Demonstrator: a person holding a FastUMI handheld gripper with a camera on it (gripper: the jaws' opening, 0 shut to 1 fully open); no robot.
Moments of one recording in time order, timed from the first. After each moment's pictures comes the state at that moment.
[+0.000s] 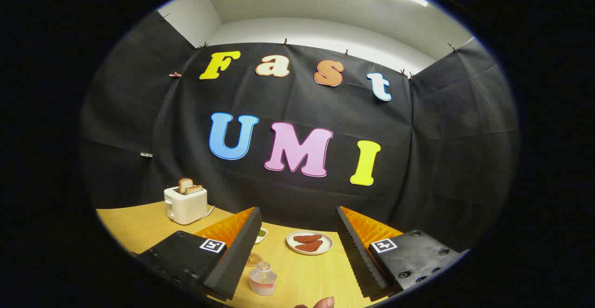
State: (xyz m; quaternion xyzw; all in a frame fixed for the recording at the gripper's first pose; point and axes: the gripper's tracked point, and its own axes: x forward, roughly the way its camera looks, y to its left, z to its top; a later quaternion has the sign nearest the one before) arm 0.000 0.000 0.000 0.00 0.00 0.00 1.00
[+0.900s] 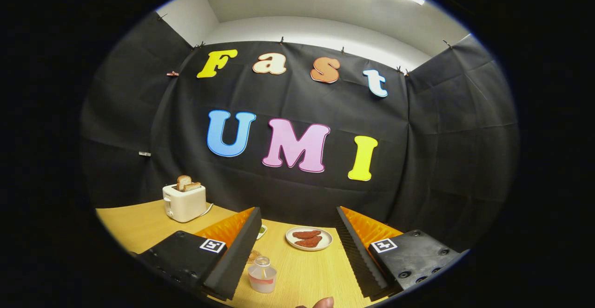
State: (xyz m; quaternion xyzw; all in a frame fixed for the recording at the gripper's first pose) arm -0.014 -0.001 -0.011 0.01 0.01 -0.01 1.00
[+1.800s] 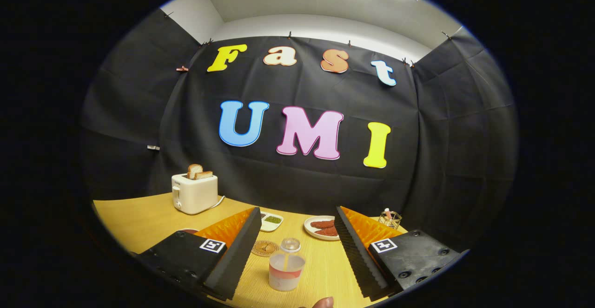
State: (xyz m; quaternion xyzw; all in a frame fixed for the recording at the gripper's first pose) arm -0.007 0.056 -0.109 0.02 0.01 0.02 1.00
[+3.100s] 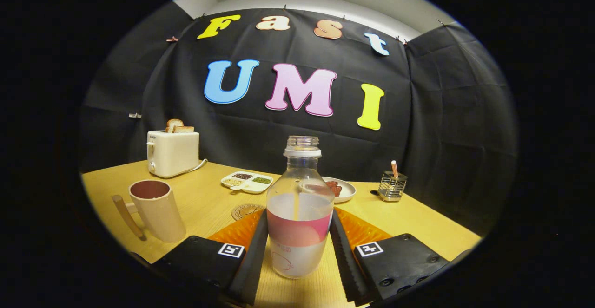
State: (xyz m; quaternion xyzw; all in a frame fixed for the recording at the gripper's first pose) arm 0.020 0.063 -0.231 -0.02 0.10 -0.04 0.99
